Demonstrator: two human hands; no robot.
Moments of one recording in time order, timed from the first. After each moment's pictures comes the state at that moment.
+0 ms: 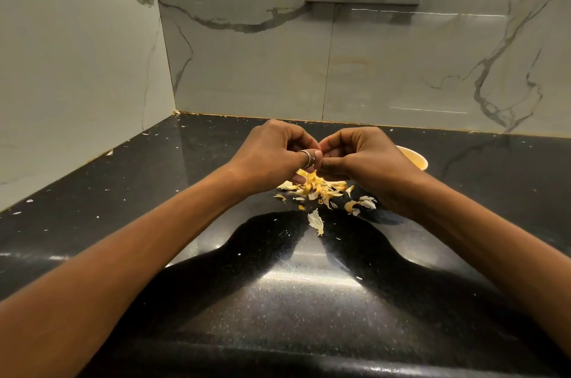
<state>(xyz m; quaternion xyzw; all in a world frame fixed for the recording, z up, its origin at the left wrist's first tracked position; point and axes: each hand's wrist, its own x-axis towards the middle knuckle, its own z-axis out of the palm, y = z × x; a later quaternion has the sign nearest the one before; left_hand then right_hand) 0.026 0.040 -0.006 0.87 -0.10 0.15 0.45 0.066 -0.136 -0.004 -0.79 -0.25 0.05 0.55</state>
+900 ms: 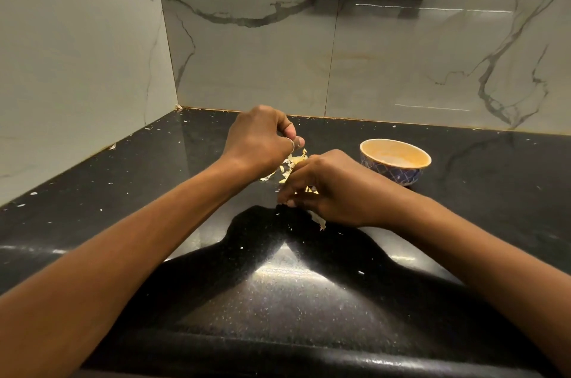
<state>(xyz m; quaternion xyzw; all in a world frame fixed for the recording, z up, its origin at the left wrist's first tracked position) 0.029 0.046 -0.001 0.91 0.02 0.28 0.30 0.047 -0.115 -0.015 -0.81 -0.56 -0.06 0.17</state>
